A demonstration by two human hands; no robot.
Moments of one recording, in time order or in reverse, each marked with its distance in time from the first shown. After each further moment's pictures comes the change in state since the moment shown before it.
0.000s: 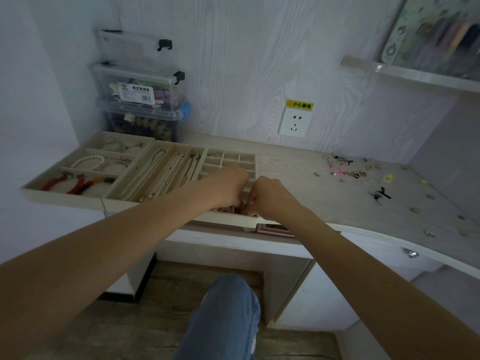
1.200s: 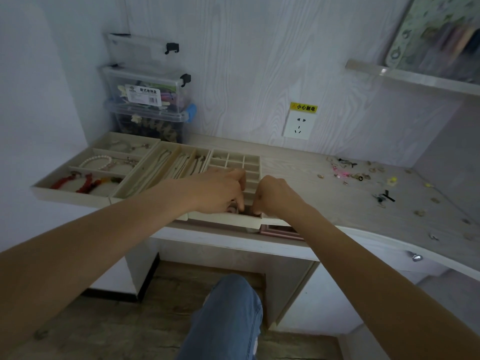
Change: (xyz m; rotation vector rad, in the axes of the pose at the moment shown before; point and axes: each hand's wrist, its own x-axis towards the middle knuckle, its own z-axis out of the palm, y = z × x) left_hand -0.029 -0.022 -0.011 0.234 -0.101 0.271; right_hand -0.002 -0.007 -0.007 -0.037 -0.023 0.080
